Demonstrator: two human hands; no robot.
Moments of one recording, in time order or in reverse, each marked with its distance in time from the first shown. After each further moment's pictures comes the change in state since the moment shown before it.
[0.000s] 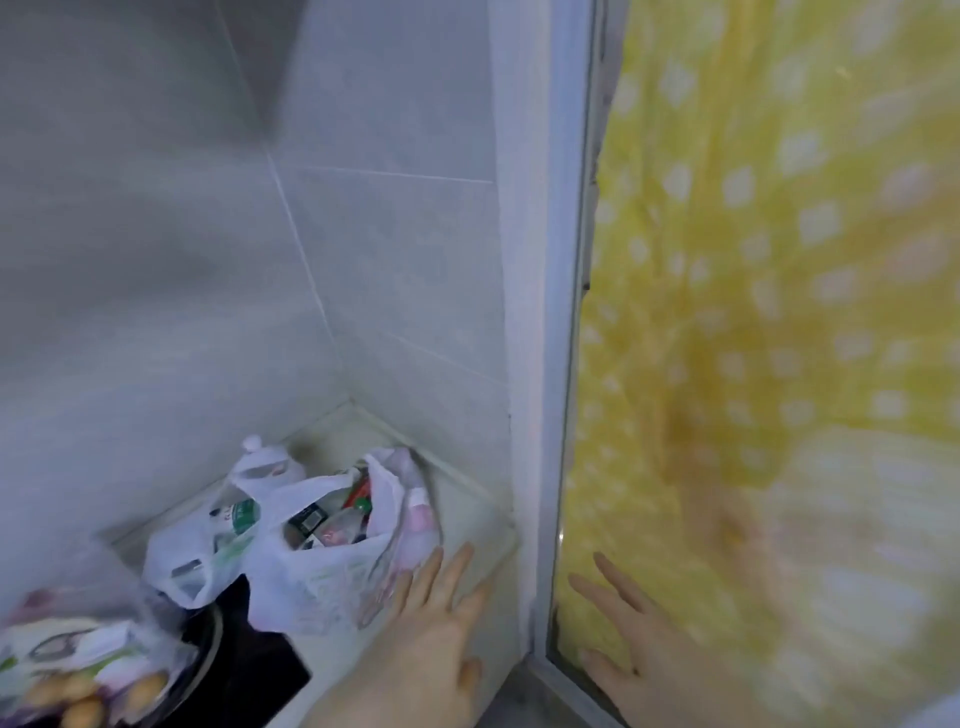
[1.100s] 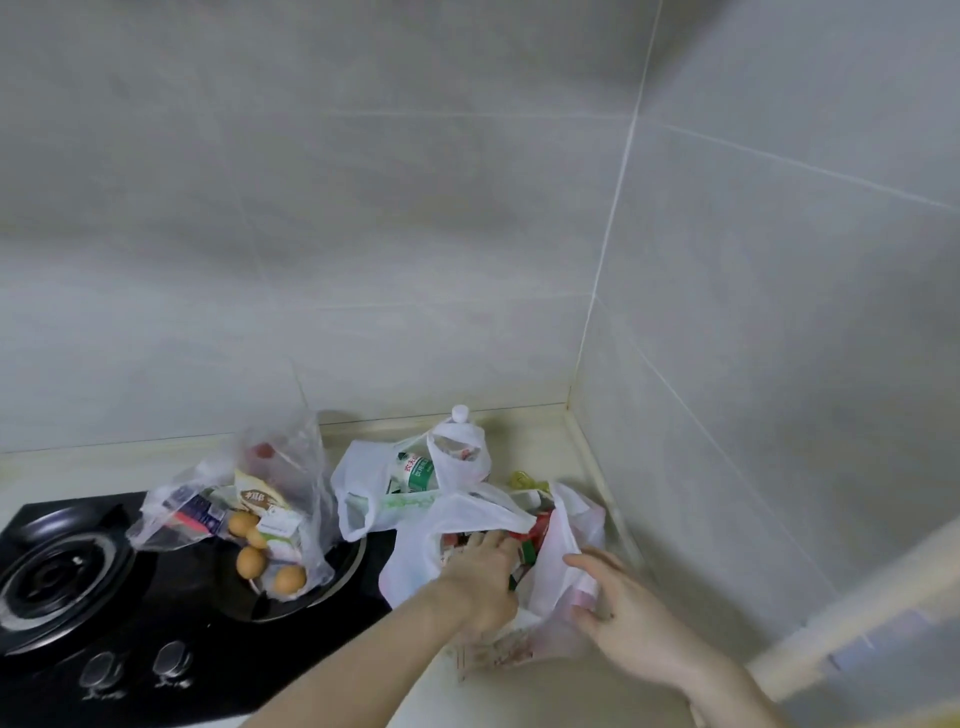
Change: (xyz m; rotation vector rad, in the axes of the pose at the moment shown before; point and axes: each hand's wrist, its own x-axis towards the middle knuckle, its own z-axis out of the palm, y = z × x) left_hand 0.137 -0.239 0.029 -0.347 -0.007 -0.691; right_hand 0.348 -0.104 0.046 -0.150 -0.422 -0.405
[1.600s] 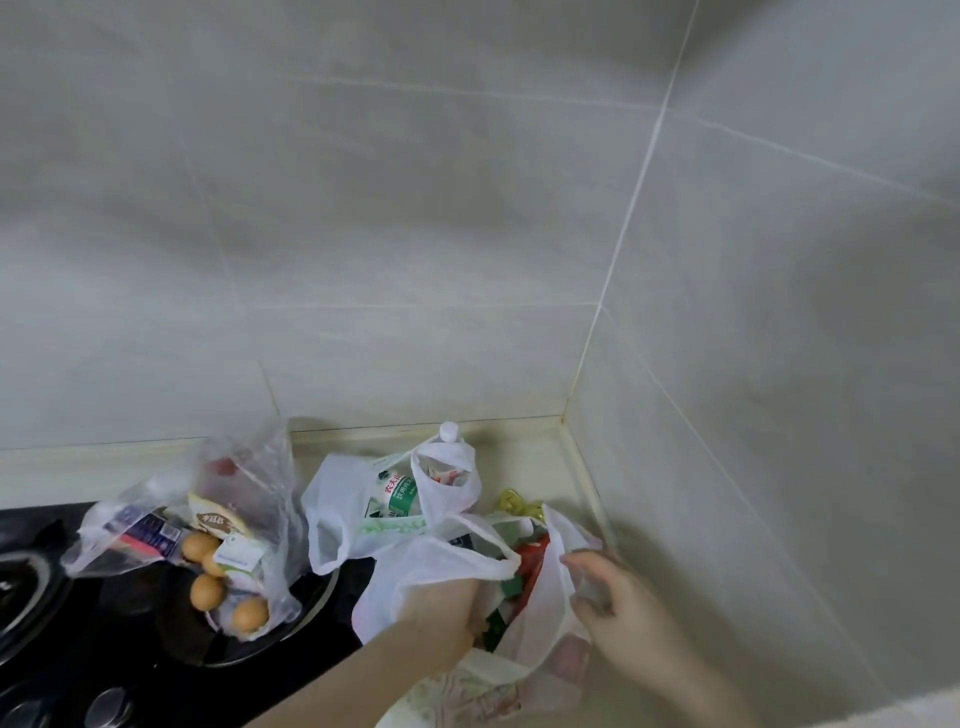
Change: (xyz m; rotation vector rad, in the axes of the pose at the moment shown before) left_hand 0.035 -0.043 0.009 -0.083 0.062 -0.126; right_hand 0.066 0.011 -0.017 0.081 0.126 0.022
